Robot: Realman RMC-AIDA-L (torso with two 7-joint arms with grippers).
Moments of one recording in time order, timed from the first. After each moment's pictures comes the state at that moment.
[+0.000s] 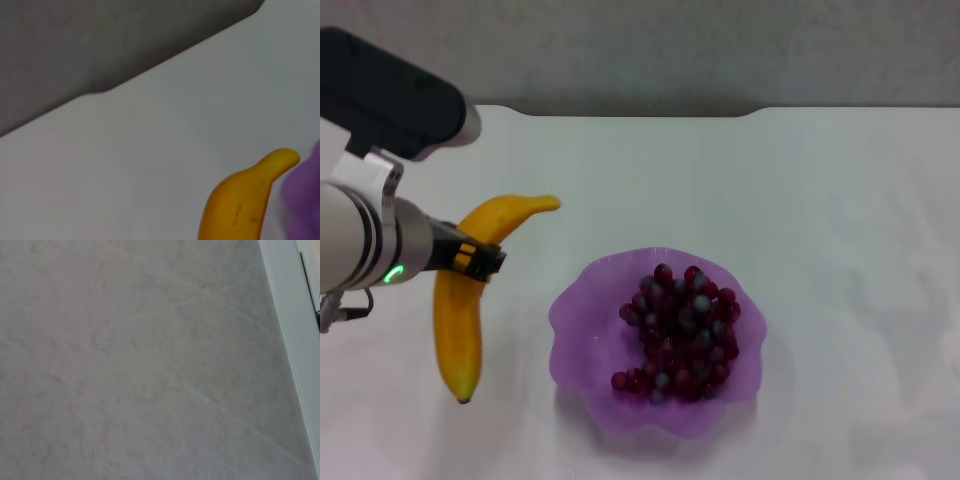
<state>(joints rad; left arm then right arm) -0.40 -1.84 -1.17 -1.83 -0.18 1.25 2.85 0.44 2.01 -1.07 -0.15 2.84 1.05 -2.61</state>
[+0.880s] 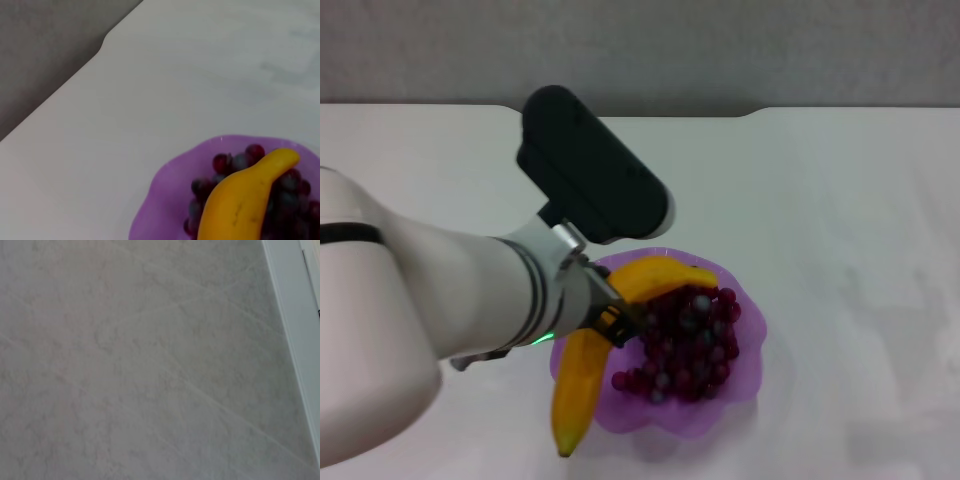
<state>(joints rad) -0.59 -1.86 -0.88 -1.79 -0.23 1.18 2.85 0.45 2.01 -1.07 -0.15 2.84 1.05 -2.61</state>
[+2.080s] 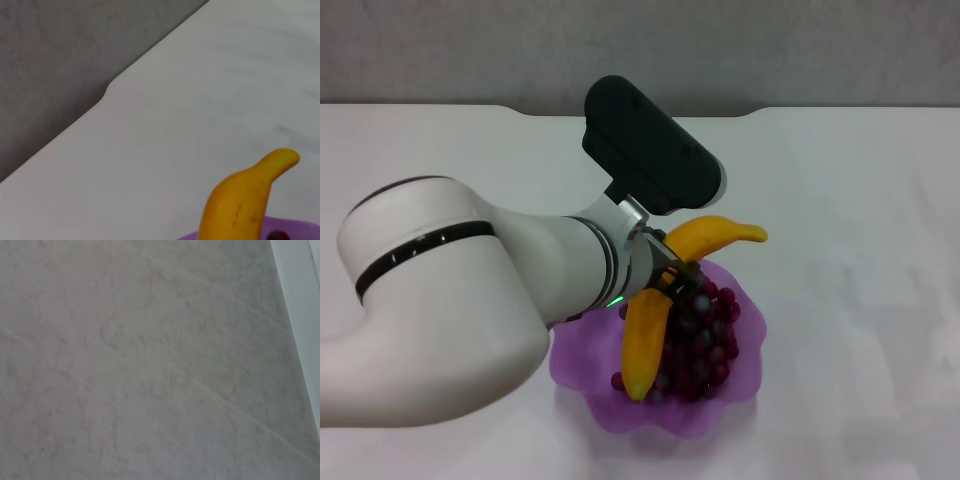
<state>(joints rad) -0.67 -1.99 -0.93 -1.47 -0.16 0.90 2.84 0.45 2.01 -1.08 -0.15 2.84 1.05 -2.60</state>
